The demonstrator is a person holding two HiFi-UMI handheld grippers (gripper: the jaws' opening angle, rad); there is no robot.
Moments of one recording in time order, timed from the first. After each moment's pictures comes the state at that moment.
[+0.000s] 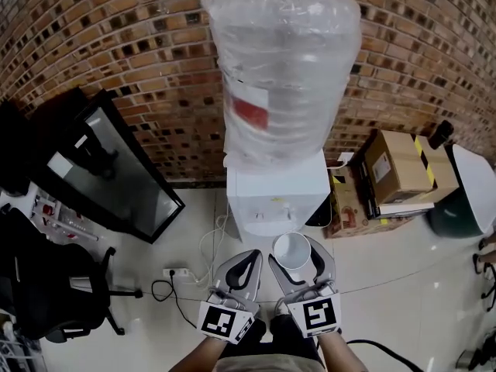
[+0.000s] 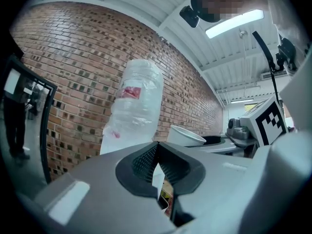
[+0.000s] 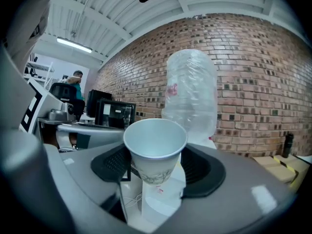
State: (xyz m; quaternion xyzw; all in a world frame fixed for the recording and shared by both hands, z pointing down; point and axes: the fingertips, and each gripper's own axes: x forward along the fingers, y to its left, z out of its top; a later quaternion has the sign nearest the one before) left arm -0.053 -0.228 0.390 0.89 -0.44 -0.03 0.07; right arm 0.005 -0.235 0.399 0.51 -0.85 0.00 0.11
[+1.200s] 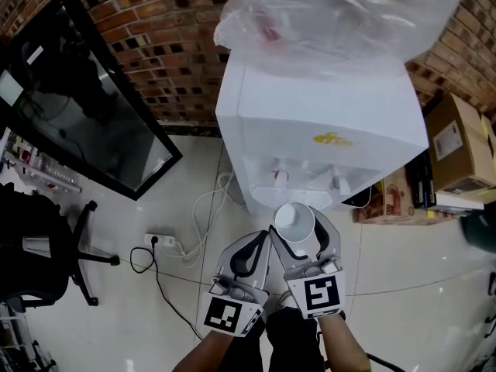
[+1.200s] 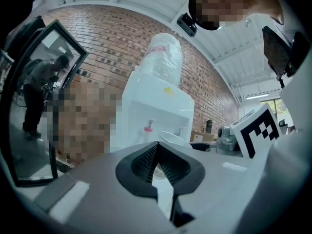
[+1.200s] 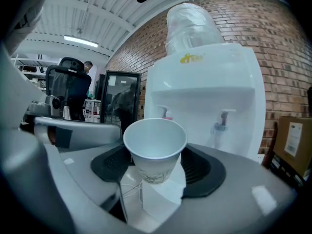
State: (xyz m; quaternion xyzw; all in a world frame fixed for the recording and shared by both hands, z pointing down) left arm -0.054 -0.276 0.655 0.85 -0.51 -0.05 0.09; right arm -0.013 -0.309 0.683 0.46 -0.88 0.03 0.12
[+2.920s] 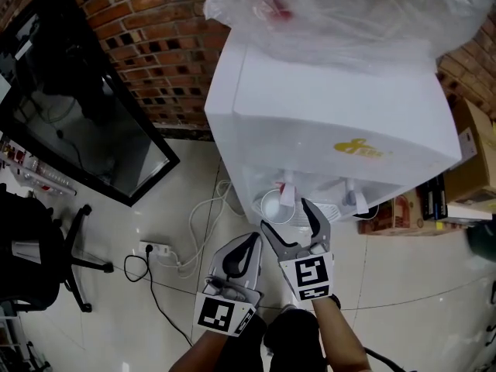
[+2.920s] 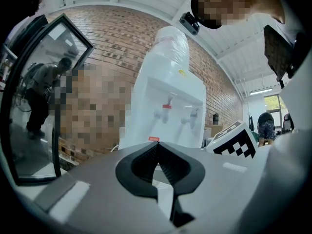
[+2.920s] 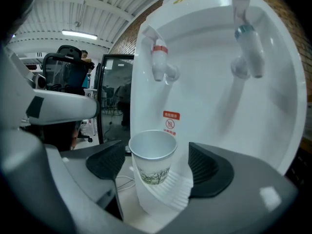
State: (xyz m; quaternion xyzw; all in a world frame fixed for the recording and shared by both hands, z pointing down) left arm -0.076 -0.311 0.719 0.84 -0.53 -0.04 0.09; right arm -0.031 -0.372 0.786 0.44 -0.88 0.04 0.16
